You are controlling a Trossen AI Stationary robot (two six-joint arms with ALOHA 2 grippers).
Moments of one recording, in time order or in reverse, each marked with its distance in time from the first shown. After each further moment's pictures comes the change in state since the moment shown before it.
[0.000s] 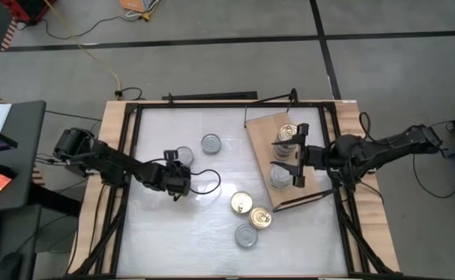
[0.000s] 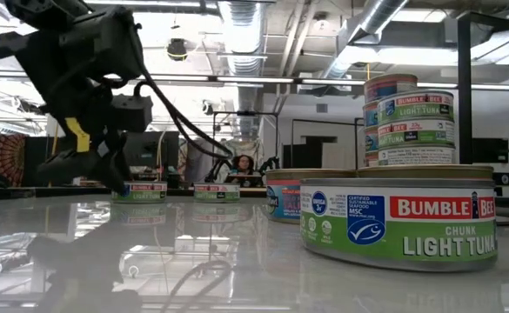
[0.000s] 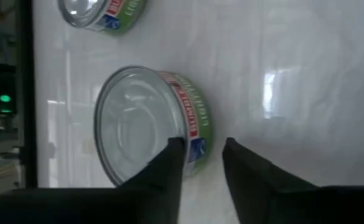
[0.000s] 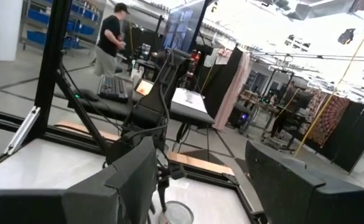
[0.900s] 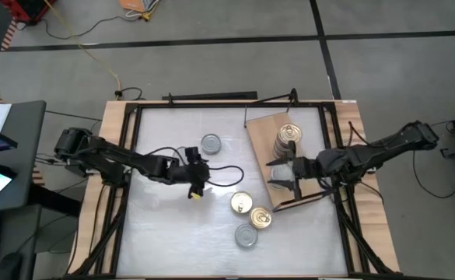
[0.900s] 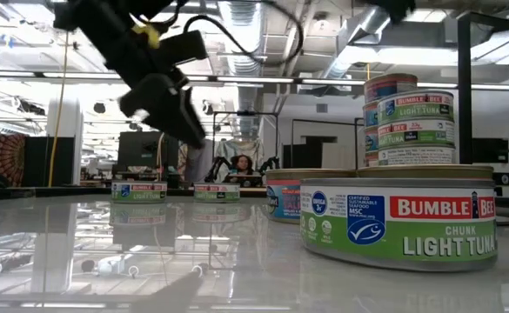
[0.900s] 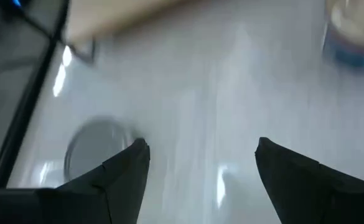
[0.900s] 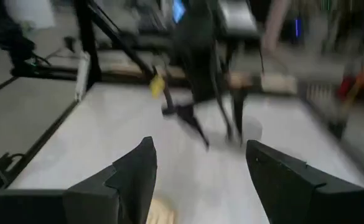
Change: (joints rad) left arm 0.061 -0.010 0.170 0.341 0.174 0.181; right arm 0.081 0.069 0.000 -0.289 -0.010 0.361
